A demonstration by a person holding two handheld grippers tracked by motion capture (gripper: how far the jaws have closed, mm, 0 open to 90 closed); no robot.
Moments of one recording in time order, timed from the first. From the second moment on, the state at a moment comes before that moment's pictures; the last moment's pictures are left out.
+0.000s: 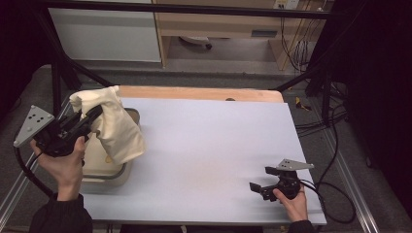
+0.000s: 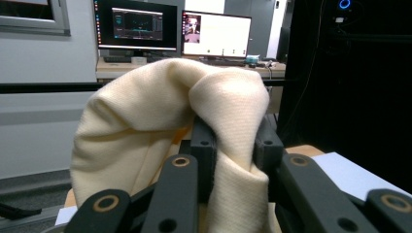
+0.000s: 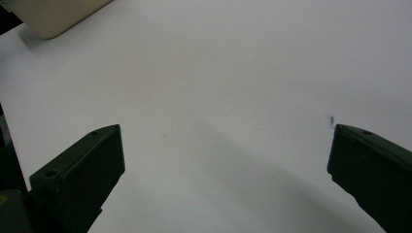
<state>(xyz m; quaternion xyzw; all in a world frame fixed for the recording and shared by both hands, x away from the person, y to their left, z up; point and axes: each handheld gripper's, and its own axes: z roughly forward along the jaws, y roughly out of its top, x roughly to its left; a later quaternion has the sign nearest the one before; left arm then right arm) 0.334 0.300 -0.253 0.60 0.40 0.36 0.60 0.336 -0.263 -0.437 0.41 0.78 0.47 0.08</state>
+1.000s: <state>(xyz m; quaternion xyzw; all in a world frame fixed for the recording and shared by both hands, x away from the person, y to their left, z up) 0.340 0.261 -0.246 0.62 0.37 0.34 0.61 0.336 -0.263 -0.437 0.41 0.78 0.47 0.08</state>
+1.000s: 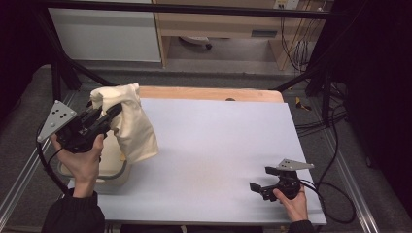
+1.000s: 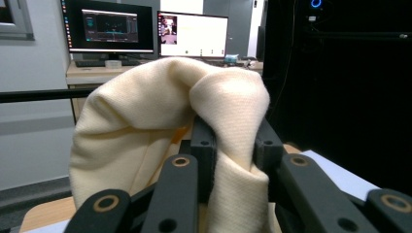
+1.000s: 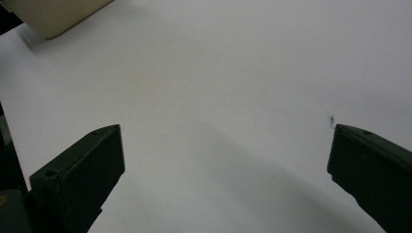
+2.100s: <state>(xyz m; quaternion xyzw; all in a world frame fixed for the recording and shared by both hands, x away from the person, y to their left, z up) 0.351 0.204 -0.264 0.66 0.34 0.30 0.60 0.336 -0.263 -0.437 0.41 0.78 0.47 0.08</state>
